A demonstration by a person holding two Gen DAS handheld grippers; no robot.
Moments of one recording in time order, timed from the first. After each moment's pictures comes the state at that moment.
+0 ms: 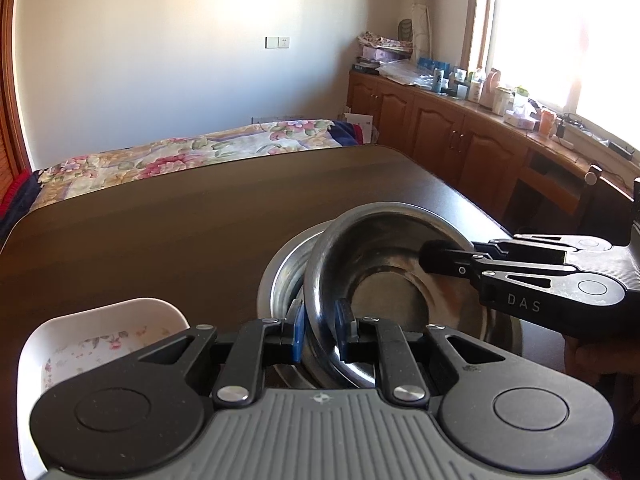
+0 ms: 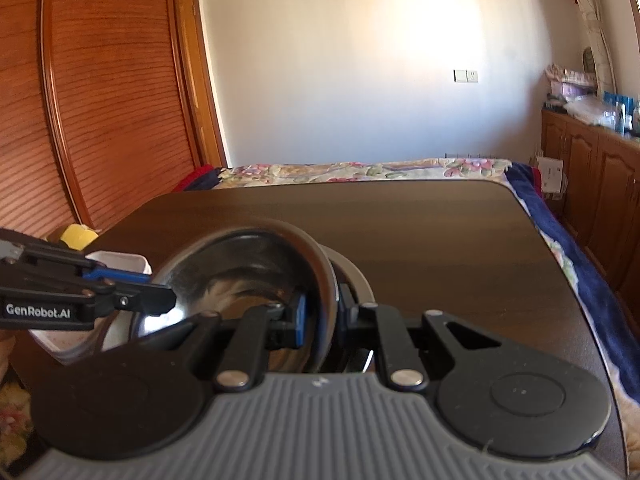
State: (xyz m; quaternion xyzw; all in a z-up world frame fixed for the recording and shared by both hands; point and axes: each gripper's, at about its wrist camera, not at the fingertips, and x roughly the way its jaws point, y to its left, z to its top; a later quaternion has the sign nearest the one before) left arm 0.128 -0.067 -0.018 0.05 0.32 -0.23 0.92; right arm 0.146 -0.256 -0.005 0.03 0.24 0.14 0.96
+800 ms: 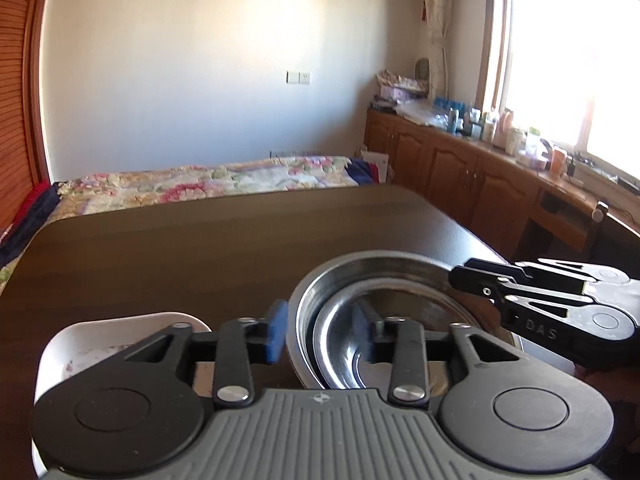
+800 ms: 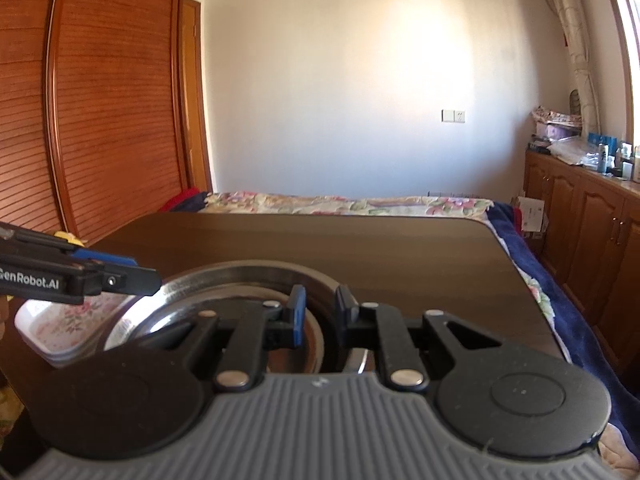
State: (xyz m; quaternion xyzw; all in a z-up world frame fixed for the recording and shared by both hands) left arm 0.109 -0.050 -0.011 0.01 0.26 -0.20 0.94; right arm 0.123 -0.255 0.005 0.01 0.19 0.11 0.98
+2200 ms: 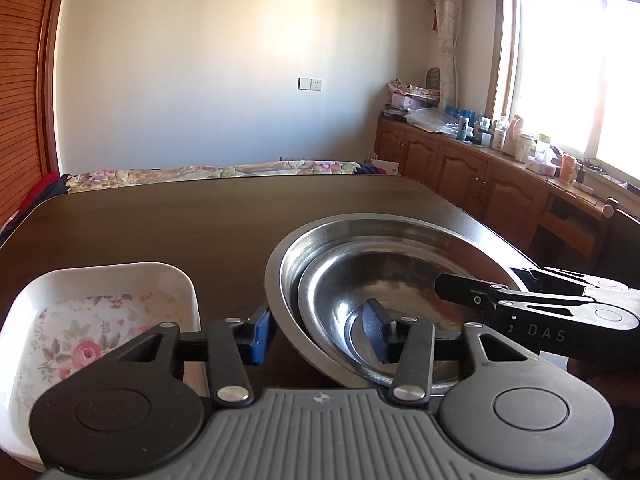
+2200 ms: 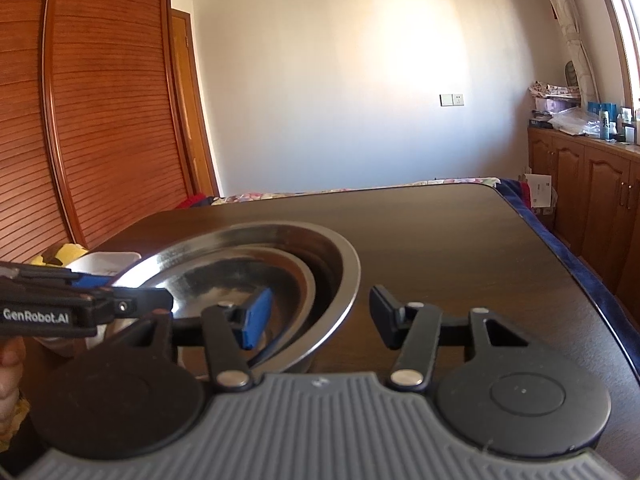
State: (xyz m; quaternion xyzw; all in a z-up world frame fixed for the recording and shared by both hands) left arm 0.097 -0.059 -0.052 0.00 0.25 -0.19 0.95; right arm 0.126 -0.269 -0.028 0.05 0.19 0.12 0.97
